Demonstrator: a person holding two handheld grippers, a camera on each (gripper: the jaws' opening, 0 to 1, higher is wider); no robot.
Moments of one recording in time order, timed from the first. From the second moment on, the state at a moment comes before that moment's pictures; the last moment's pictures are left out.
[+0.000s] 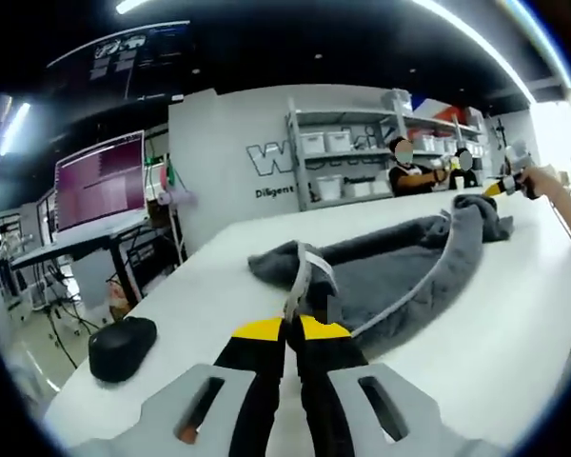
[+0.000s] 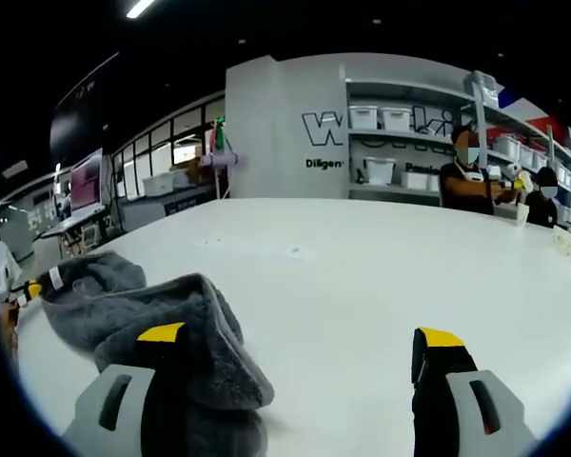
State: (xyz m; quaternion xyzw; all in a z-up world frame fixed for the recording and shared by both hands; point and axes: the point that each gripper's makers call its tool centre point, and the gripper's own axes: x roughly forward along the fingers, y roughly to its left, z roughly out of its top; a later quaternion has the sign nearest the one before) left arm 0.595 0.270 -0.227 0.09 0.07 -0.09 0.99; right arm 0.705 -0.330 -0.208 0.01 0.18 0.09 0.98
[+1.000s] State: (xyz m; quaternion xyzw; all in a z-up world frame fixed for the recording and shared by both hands) left arm 0.605 0.247 -0.174 0.08 0.01 -0.09 0.99; right arm 0.705 -0.330 -0.207 0.00 0.18 0.09 0.98
